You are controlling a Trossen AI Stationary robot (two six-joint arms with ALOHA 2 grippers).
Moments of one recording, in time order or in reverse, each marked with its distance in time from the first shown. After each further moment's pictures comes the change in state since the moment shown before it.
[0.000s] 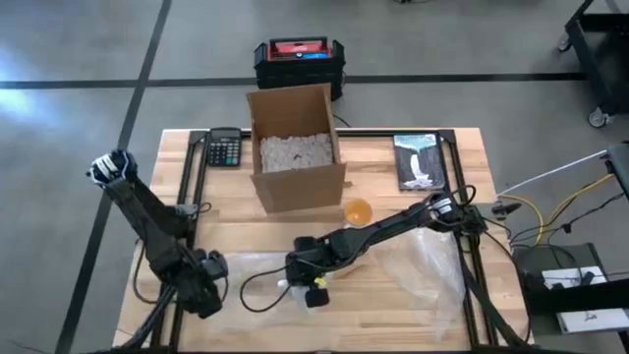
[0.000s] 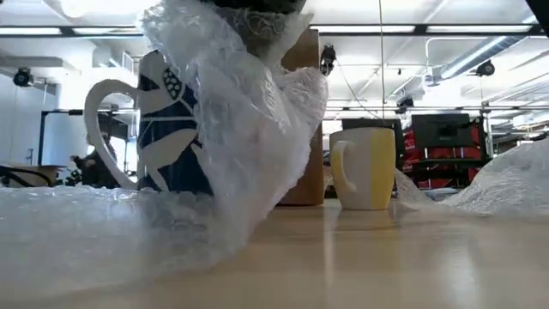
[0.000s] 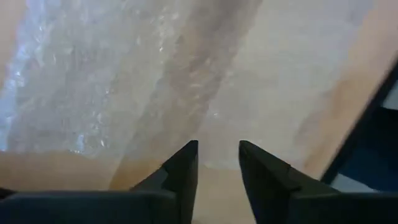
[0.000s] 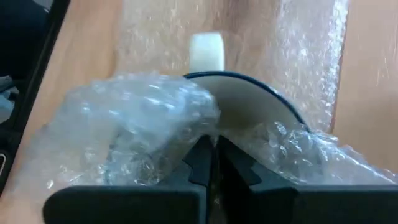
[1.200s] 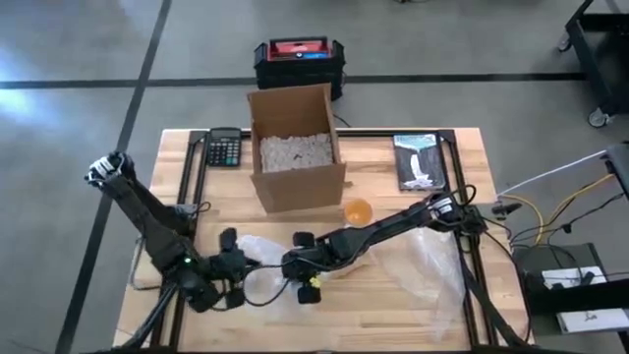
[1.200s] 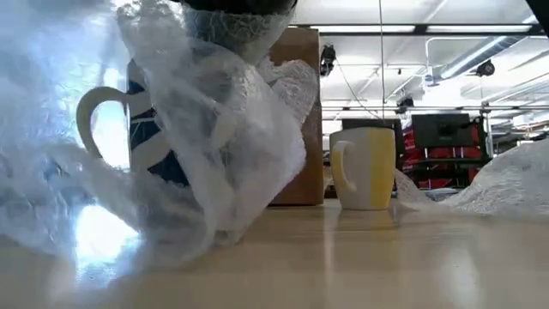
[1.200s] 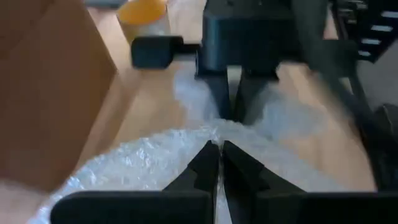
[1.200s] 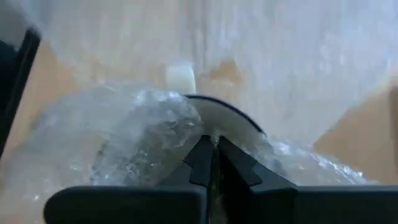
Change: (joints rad) left arm 0.188 0.034 0.220 0.217 -0.729 0.768; right arm 0.003 -0.003 0.000 0.087 0.132 0.081
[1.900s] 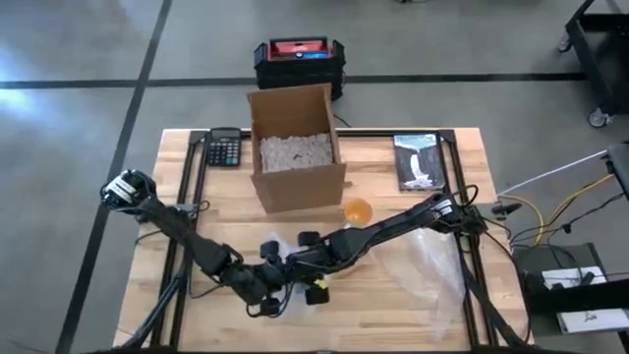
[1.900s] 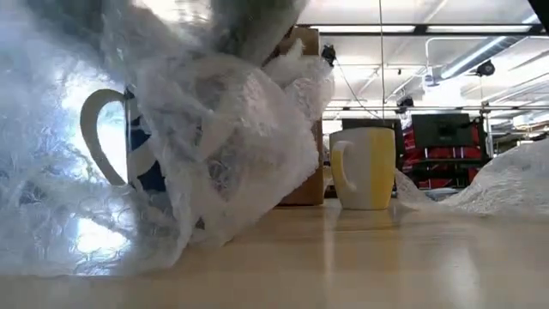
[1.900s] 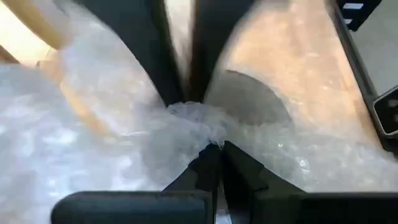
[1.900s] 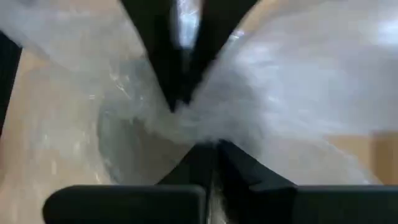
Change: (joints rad) left arm 0.167 0.278 -0.049 0.441 0.285 0.201; right arm 0.010 -0.009 0.152 -0.294 -0.008 -0.034
